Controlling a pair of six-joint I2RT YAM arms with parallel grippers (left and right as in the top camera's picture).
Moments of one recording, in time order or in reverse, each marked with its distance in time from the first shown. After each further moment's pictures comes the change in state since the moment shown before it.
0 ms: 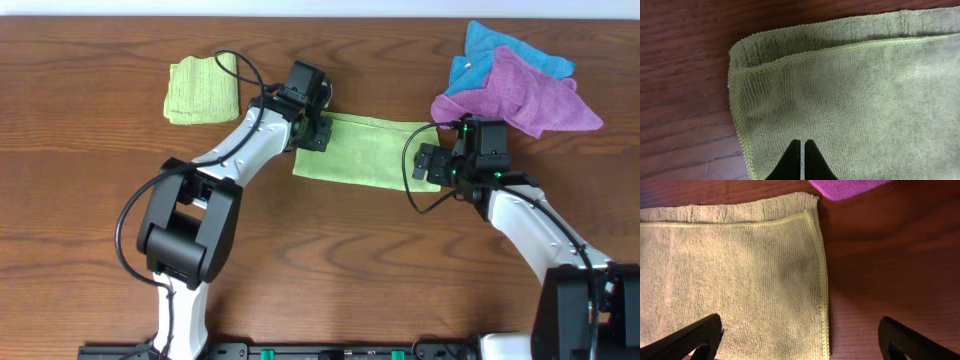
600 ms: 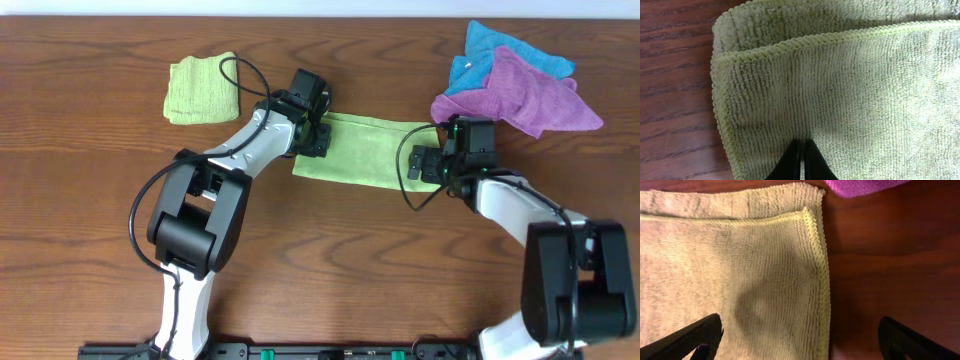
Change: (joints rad) left arm -0.001 0.063 0.000 0.005 0.002 -0.030; right arm 0.000 0.181 0.000 0.160 0.000 -0.057
